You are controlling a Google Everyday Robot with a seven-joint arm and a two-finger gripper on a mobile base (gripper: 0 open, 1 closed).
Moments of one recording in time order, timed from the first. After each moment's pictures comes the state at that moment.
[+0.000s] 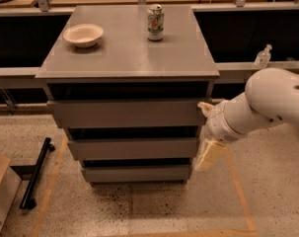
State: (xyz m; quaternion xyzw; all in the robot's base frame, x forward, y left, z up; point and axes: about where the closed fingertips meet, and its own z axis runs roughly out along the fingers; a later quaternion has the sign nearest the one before) arm 0.506 -0.147 0.753 -0.65 0.72 0.03 0.26
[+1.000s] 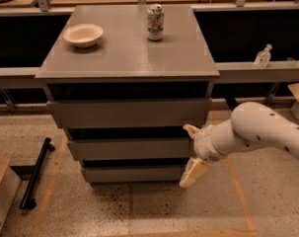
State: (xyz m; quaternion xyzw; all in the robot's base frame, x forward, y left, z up) arm 0.506 -0.116 0.659 -0.63 0.71 0.13 0.28
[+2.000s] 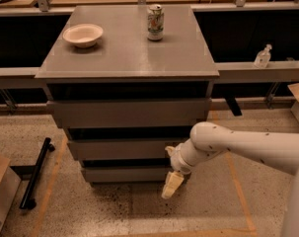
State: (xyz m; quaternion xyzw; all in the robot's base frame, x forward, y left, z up) arm 0.528 -0.070 0.513 -0.64 0.73 0.16 0.20
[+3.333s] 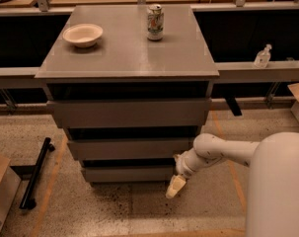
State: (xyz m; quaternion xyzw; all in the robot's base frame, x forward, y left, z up) arm 0.573 -0.099 0.395 -0.58 0.77 0.18 0.18
